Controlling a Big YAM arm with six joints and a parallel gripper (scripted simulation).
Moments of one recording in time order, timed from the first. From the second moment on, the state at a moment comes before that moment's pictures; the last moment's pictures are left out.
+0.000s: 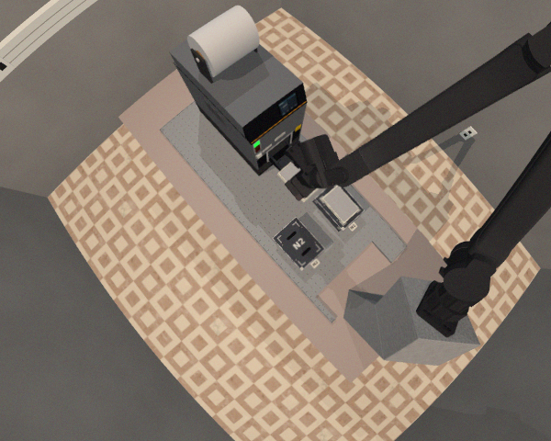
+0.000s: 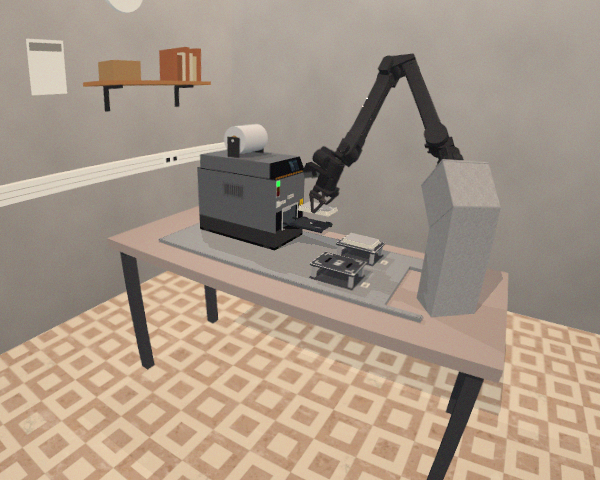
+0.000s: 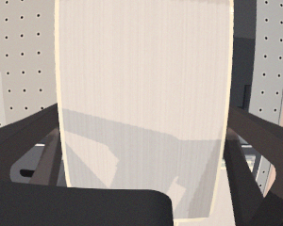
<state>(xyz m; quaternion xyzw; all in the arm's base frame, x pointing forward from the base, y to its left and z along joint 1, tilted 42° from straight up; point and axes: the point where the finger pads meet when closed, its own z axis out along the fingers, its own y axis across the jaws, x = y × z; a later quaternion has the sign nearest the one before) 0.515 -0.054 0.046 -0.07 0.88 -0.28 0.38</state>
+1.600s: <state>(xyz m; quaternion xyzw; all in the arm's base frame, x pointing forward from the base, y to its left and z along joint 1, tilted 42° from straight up) 0.459 -0.016 -0.011 -0.06 0.88 -0.28 0.38</state>
